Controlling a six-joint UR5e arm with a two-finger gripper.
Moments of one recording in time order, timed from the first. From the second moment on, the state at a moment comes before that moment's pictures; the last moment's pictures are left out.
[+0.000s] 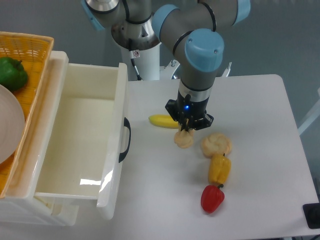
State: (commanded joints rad) arm 2.56 -1.79 -1.61 -1.24 1.47 1.00
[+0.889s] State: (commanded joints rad) arm 2.60 -1.79 -1.55 -1.29 1.44 0.98
